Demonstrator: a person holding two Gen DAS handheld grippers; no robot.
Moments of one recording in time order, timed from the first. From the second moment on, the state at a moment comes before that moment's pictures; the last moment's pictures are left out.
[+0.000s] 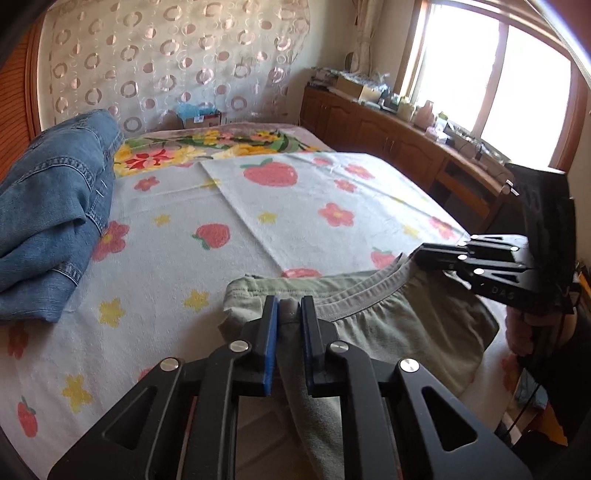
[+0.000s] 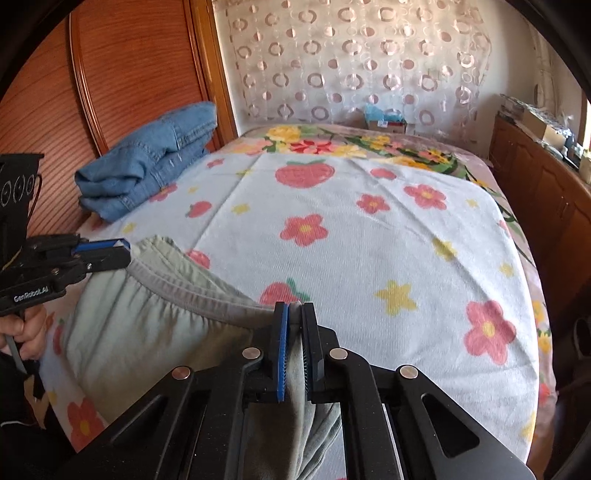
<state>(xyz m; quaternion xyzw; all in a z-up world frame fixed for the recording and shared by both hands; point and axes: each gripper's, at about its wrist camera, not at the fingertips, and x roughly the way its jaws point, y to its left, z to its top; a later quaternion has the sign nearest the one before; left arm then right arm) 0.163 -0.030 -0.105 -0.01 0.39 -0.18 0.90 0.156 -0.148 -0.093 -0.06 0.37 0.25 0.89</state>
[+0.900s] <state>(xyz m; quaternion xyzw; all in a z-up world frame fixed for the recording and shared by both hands) 0.166 -0.014 -0.131 -0.03 0.43 -0.14 0.89 0.139 -0.185 -0.092 -0.01 0.40 0.22 0.89</state>
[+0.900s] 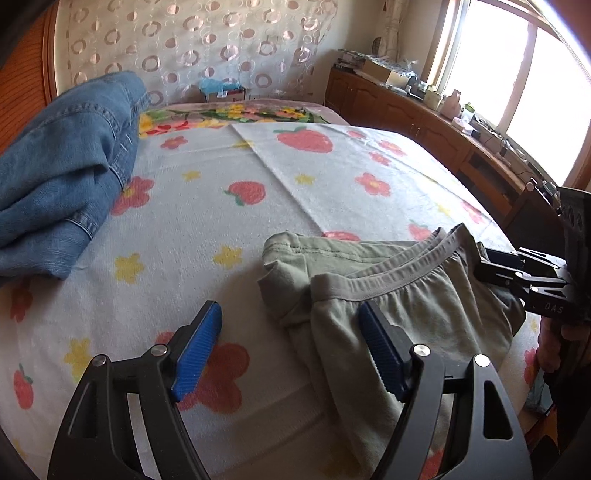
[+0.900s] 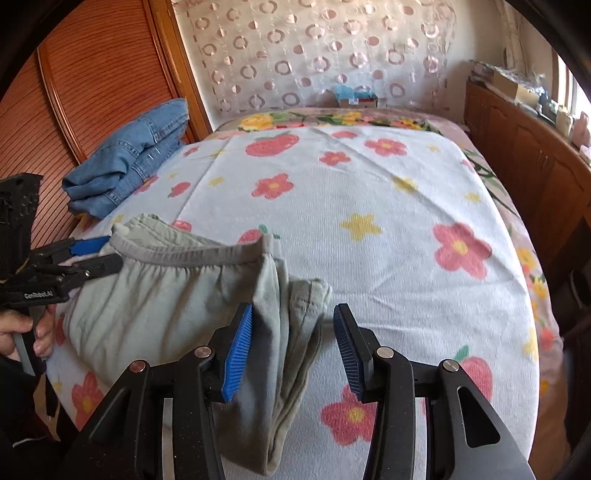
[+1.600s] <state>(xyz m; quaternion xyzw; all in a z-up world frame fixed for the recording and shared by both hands) 0.155 -0.028 -0.115 -0.02 0.40 -0.18 0.90 0.141 -0.189 -0.092 0.01 0.40 0.25 0.88</state>
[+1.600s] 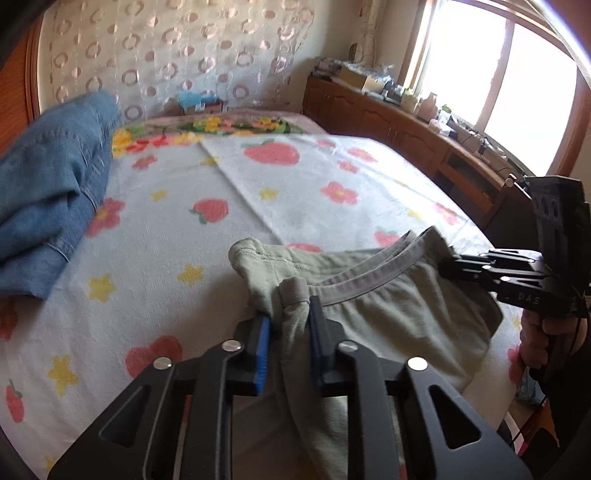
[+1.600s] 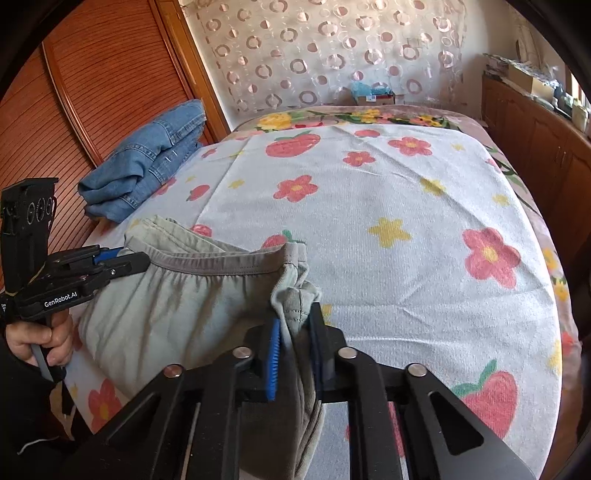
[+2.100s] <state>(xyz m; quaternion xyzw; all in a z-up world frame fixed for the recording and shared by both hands) 0.113 -0.023 -0.018 0.00 0.28 -0.17 0.94 0.094 -0.194 -0.022 0.01 0.28 0.27 0.92</state>
